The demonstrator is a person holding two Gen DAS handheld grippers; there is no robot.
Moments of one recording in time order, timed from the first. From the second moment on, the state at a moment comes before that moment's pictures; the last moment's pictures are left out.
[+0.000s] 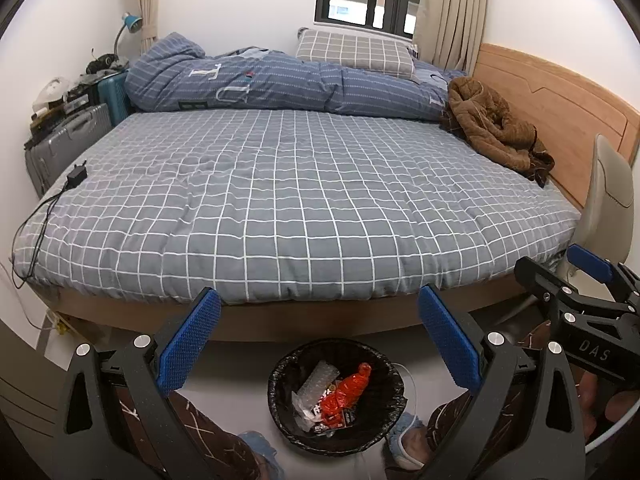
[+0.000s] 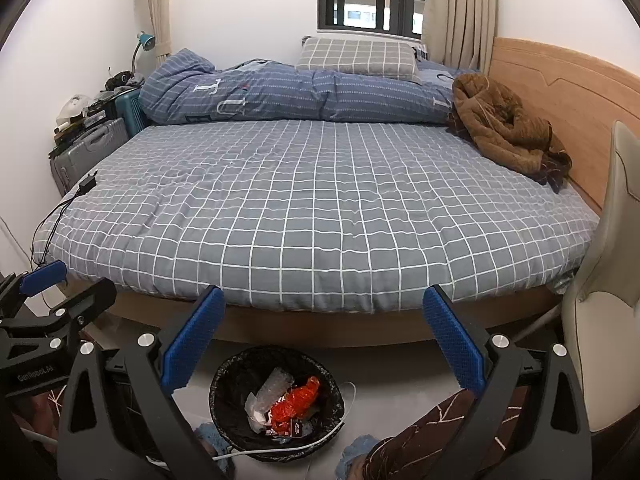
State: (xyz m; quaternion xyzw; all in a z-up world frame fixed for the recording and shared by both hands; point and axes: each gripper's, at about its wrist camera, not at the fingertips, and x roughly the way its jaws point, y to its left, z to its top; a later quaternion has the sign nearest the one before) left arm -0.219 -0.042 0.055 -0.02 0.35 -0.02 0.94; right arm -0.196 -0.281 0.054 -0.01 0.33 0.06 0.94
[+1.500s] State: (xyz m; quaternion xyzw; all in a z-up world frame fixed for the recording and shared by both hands) left arm -0.213 -0.037 0.039 -0.02 0.36 0.00 0.93; right arm -0.190 -0.270 0.039 -0.02 0.35 0.07 0.93
